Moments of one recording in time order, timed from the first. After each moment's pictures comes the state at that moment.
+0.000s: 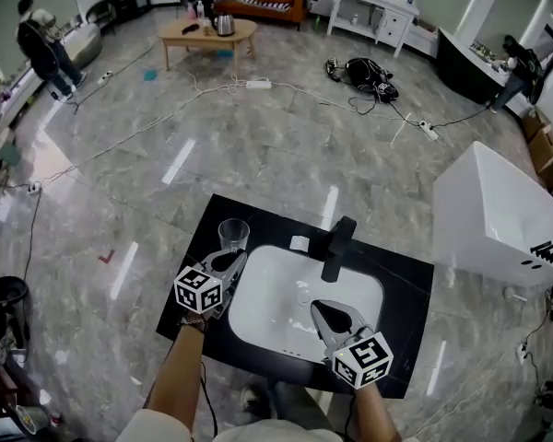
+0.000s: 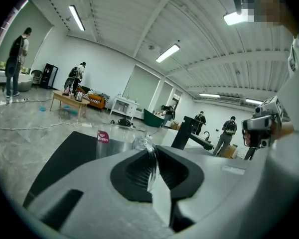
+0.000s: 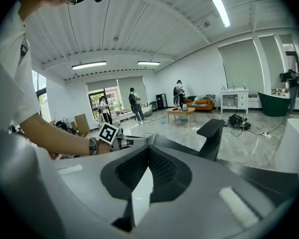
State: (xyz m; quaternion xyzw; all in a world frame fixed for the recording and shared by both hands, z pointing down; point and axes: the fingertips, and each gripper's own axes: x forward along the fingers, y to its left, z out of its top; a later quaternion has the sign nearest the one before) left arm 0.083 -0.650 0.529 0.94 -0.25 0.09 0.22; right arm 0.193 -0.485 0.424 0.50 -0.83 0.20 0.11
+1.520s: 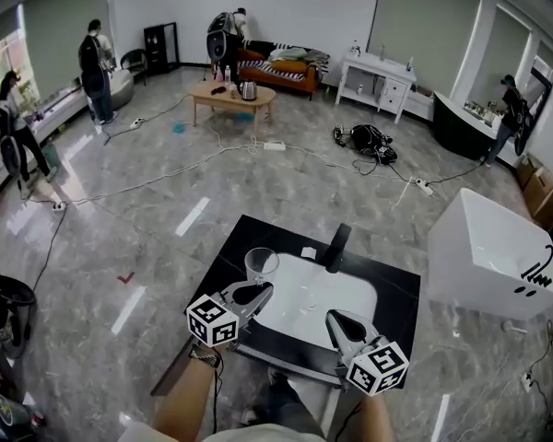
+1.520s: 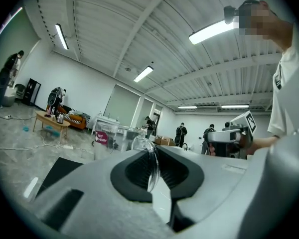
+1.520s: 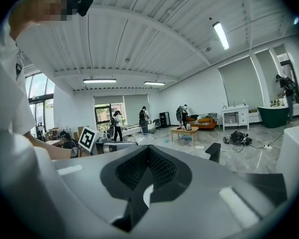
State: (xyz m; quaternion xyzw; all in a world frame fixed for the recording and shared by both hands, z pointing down) left arm 0.053 -0.433 0.346 0.97 -0.18 -0.01 0.14; right arm 0.150 -0.335 0.306 0.51 -0.85 0.12 0.03
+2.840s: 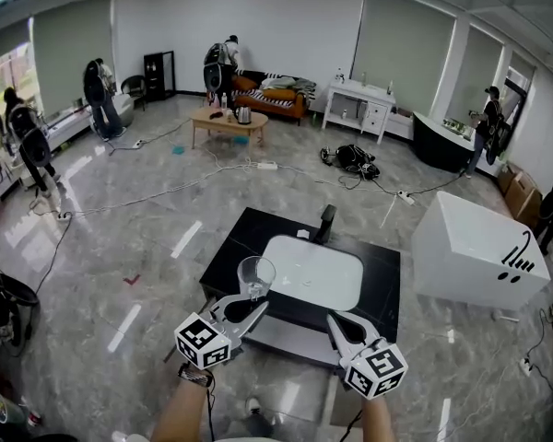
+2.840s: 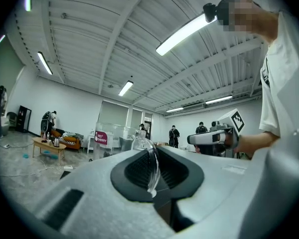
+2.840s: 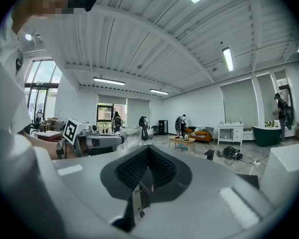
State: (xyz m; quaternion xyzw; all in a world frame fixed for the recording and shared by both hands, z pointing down) left arm -0.036 -0.168 0.259 0.99 -0.16 -0.04 0.04; right arm 0.074 -0.108 0.247 0.54 -0.84 0.04 0.04
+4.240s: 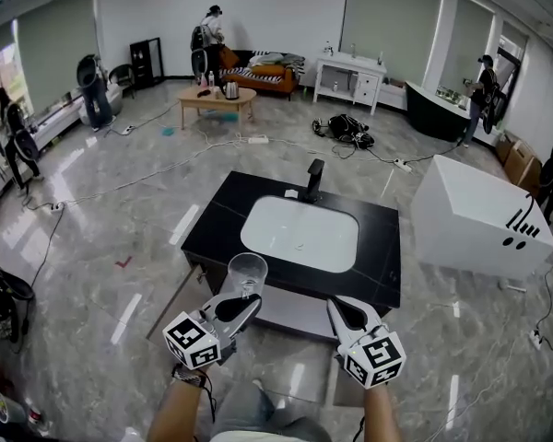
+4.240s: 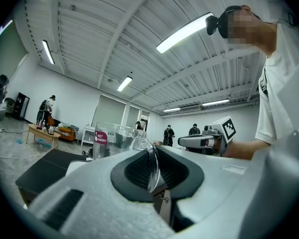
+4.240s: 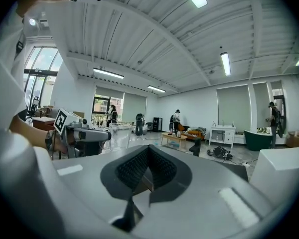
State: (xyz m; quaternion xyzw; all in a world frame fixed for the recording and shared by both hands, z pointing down) left arm -0.010 -0.105 0.368 0.99 -0.14 -0.04 0.07; right arm 0.118 -0.065 0.357 0.57 -0.82 0.02 0.07
